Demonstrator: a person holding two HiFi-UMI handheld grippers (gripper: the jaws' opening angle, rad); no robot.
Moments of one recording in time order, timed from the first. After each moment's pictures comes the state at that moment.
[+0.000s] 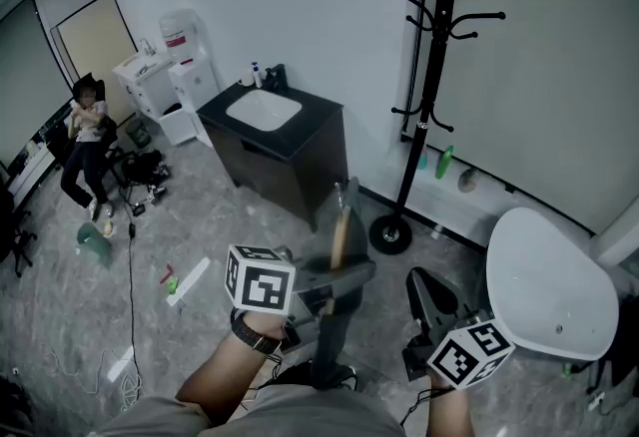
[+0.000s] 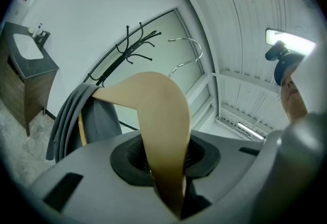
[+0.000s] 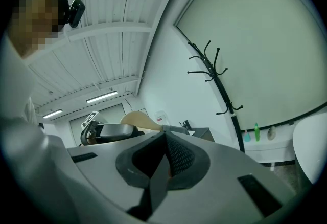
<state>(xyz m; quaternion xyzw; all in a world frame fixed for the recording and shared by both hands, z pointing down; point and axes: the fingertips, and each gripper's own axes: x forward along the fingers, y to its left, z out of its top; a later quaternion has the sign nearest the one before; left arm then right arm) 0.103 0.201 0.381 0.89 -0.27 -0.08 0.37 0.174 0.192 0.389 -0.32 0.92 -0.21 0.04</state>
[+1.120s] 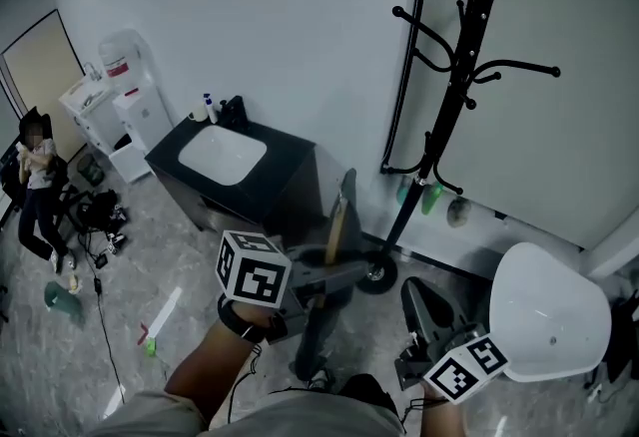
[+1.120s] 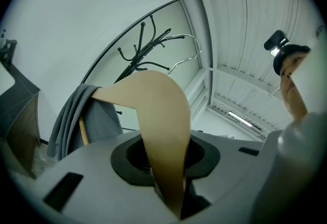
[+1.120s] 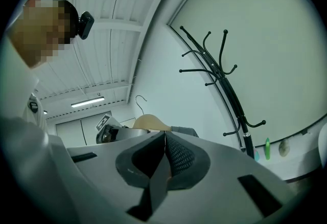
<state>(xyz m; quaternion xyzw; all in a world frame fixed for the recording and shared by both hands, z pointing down) -0.029 -0.068 0.382 0.92 -0.19 -0.02 0.34 0.042 -0.043 0.373 -0.37 0.91 -0.18 0.08</state>
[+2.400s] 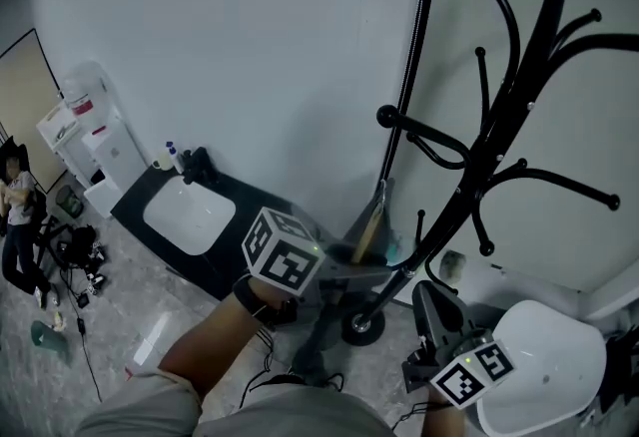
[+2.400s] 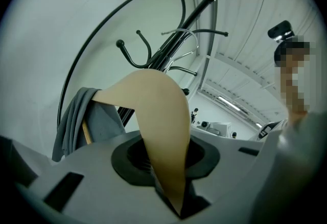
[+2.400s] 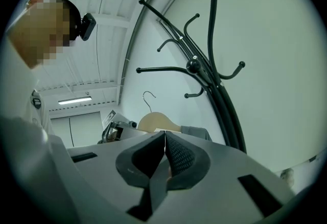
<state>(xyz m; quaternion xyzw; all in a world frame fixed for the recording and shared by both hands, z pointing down) 0.016 -0.348 0.361 0.95 -0.07 0.07 0.30 0.063 -0.320 0.344 -0.41 0.90 -0.15 0.09</state>
